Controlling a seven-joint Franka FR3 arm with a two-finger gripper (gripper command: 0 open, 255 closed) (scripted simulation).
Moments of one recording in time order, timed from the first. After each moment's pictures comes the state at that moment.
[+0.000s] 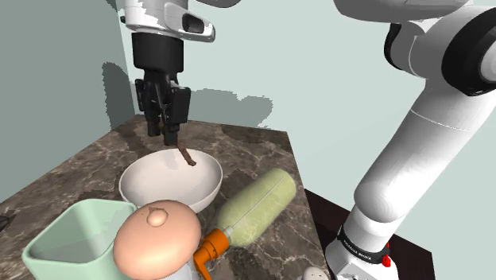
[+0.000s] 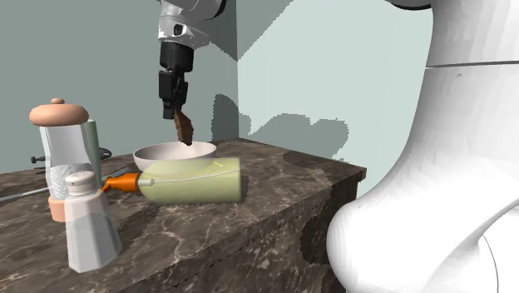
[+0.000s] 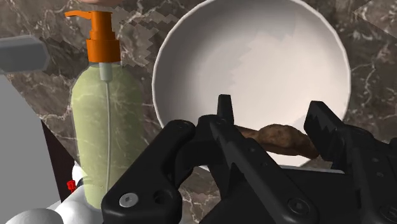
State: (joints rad) arm -0.28 -0.06 0.91 -1.65 0.23 1.61 2.27
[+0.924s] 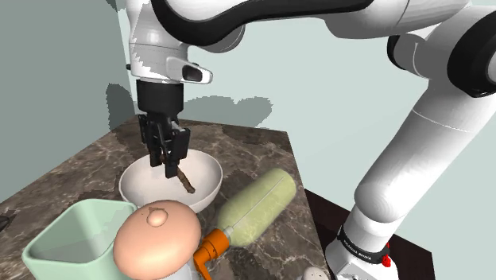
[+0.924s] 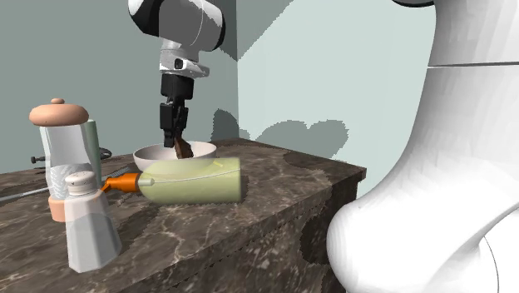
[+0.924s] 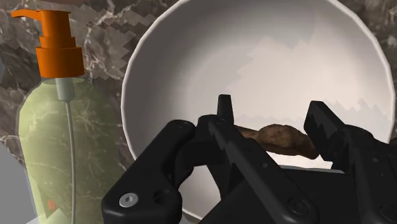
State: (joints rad) arm -0.28 -0.08 0.92 -1.84 0.25 1.79 2.24
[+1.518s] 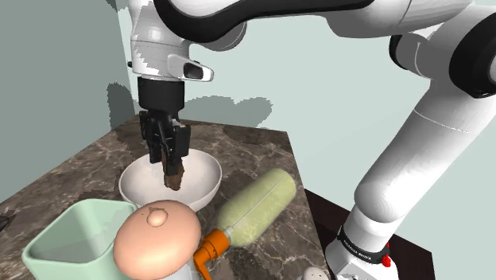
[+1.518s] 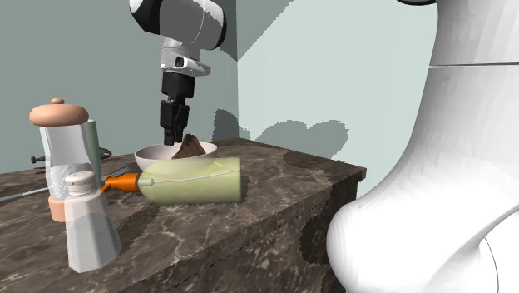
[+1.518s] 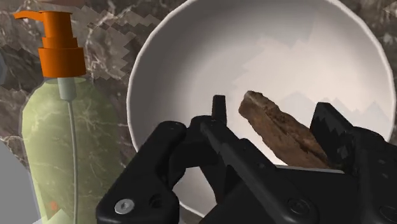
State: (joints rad) arm -0.28 -0.09 0.91 -1.84 0.26 1.78 2.24
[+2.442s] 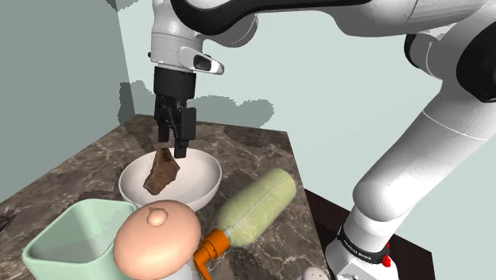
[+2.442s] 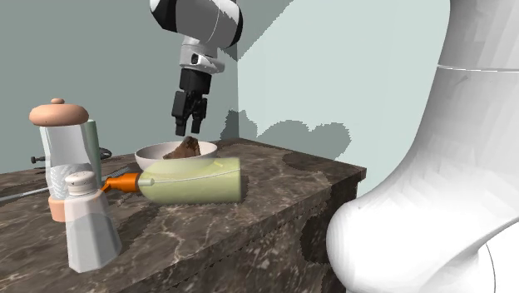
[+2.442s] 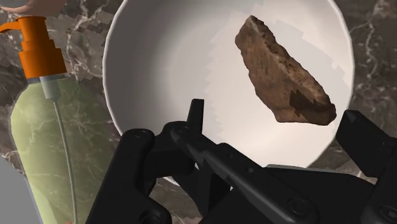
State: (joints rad) arm -0.32 -0.17 0.84 -1.88 0.34 1.80 2.27
